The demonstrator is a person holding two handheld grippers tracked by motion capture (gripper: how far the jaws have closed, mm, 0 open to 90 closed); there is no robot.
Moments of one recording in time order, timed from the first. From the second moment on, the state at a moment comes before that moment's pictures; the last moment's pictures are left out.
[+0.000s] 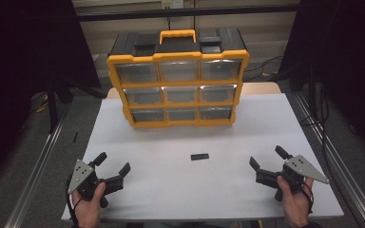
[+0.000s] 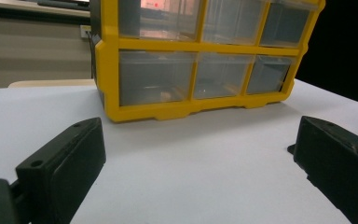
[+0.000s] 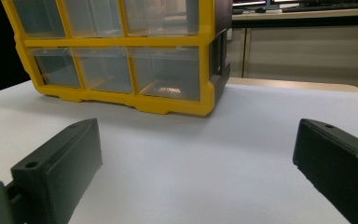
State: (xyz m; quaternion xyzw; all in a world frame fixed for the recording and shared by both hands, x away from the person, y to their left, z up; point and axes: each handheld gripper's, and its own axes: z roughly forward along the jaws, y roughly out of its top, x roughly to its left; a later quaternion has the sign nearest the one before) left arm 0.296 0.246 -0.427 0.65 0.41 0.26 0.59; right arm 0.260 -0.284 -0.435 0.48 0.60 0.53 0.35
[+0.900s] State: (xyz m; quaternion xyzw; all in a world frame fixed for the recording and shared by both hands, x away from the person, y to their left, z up) left arm 0.305 0.239 -0.424 0.66 0.40 0.27 0.57; right arm 0.259 -0.280 -0.435 0.48 0.60 0.54 0.35
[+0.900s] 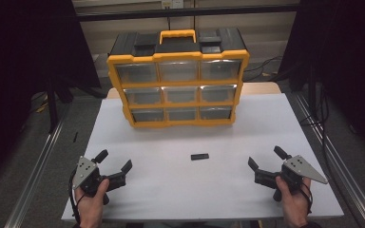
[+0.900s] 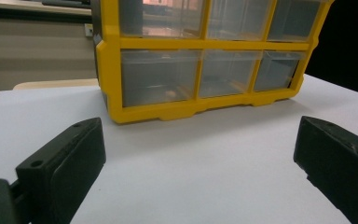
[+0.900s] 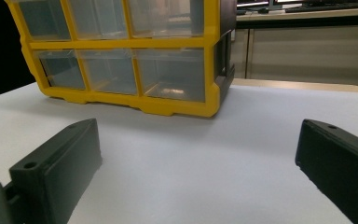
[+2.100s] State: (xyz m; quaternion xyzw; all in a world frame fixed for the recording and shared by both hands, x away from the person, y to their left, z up) left arm 0.348 0.217 -0.400 0.69 0.32 0.32 0.57; right arm 0.261 -0.277 -0.435 0.48 0.60 0.54 0.34
